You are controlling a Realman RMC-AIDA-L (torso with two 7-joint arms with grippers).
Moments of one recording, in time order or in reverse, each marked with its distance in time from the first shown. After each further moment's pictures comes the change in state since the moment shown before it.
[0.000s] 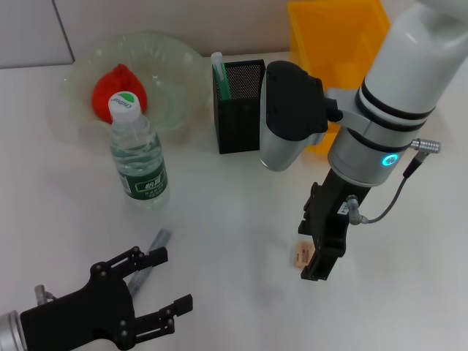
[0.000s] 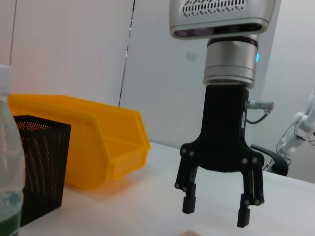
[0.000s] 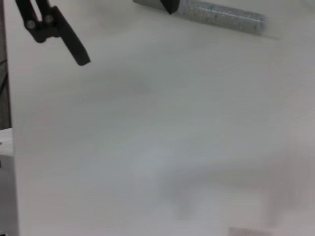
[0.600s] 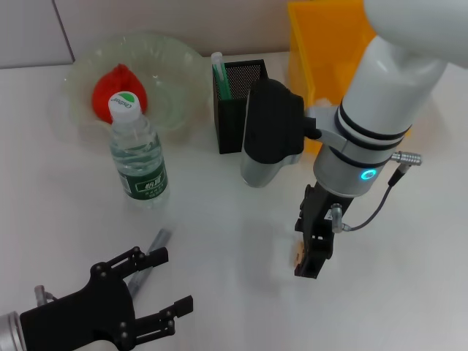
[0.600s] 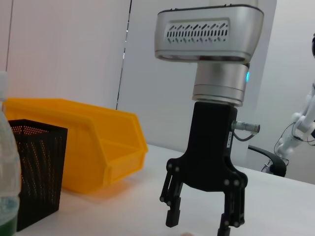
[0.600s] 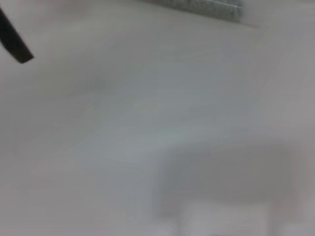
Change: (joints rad) left arm 0.001 0.000 0.000 0.000 0.000 0.009 0.012; right arm -0.006 0.001 -0.149 0.010 -0.011 0.118 0.123
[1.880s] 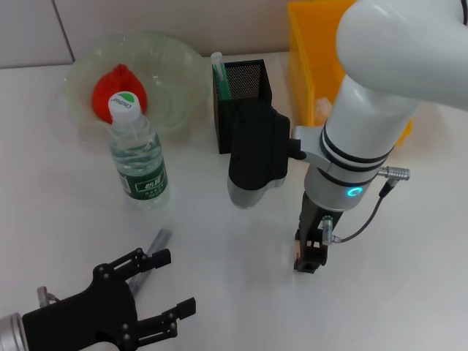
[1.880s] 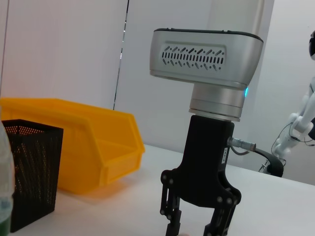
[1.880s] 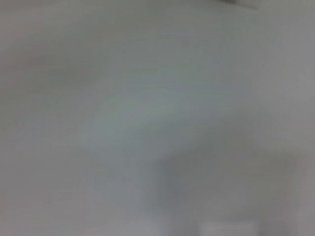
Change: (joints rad) left arm 0.000 -0.003 0.006 0.000 0.000 0.002 0.001; right arm -0.011 0.001 -0.151 -0.011 -0.020 0.080 0.119
